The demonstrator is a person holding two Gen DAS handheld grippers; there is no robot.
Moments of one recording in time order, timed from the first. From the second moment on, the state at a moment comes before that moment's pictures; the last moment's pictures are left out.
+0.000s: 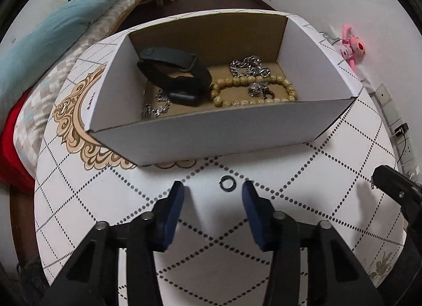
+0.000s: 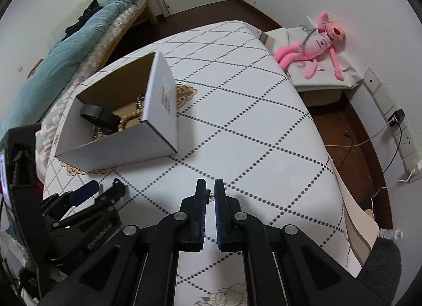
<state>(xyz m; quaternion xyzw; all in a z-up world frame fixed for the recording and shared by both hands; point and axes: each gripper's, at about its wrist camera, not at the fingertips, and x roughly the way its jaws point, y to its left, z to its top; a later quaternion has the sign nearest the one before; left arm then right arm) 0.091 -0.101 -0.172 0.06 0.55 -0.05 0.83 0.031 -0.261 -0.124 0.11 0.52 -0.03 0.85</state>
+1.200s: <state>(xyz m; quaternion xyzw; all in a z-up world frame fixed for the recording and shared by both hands) 0.171 -0.042 -0.089 -0.04 0.56 -0.08 0.82 0.171 -0.204 -0.065 0.09 0.54 0.08 0.83</state>
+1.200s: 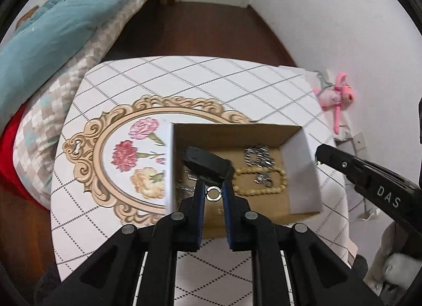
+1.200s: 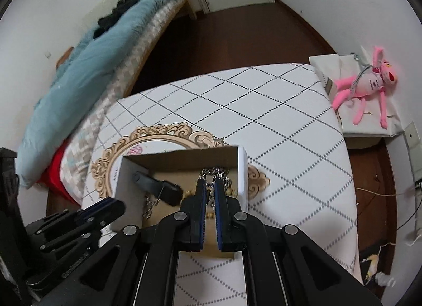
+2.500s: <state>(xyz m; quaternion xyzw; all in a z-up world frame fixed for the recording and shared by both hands) 0.153 -0.023 -0.092 0.01 0.54 0.03 0.84 0.139 -0.206 -0.081 -0.03 0.57 -0.03 0.82</state>
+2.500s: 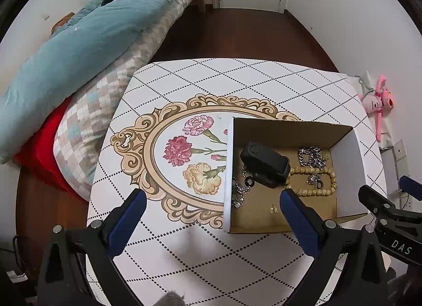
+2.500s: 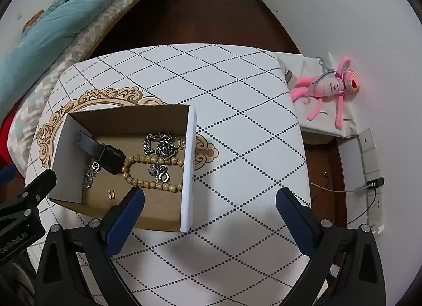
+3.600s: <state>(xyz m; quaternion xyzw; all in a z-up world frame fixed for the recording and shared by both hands) 0.020 -0.036 0.085 -0.01 0.41 0.01 0.91 -0.026 -0.206 0.123 -0.02 0.40 -0.05 0.91</state>
